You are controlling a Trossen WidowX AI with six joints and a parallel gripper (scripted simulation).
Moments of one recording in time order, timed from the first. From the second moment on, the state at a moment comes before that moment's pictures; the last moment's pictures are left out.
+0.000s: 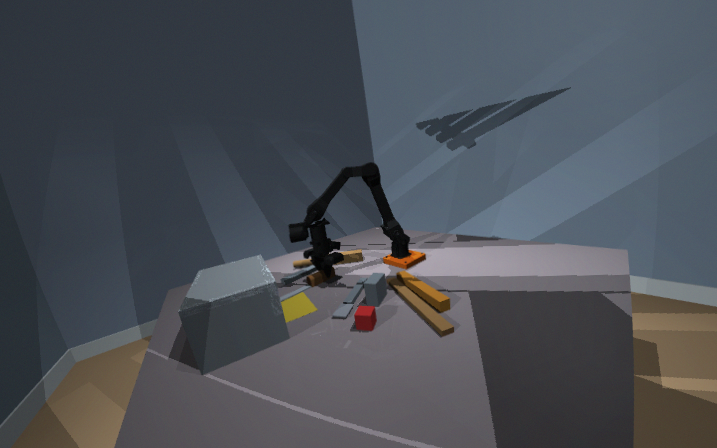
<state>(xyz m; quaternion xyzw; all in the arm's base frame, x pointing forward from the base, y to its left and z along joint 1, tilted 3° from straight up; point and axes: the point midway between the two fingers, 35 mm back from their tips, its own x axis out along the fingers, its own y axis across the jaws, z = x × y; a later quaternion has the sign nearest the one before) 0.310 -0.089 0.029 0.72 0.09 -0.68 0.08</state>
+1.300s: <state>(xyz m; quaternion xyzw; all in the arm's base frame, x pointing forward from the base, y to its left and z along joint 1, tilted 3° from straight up) 0.259 -0.103 0.026 0.72 0.09 -0.68 0.08</state>
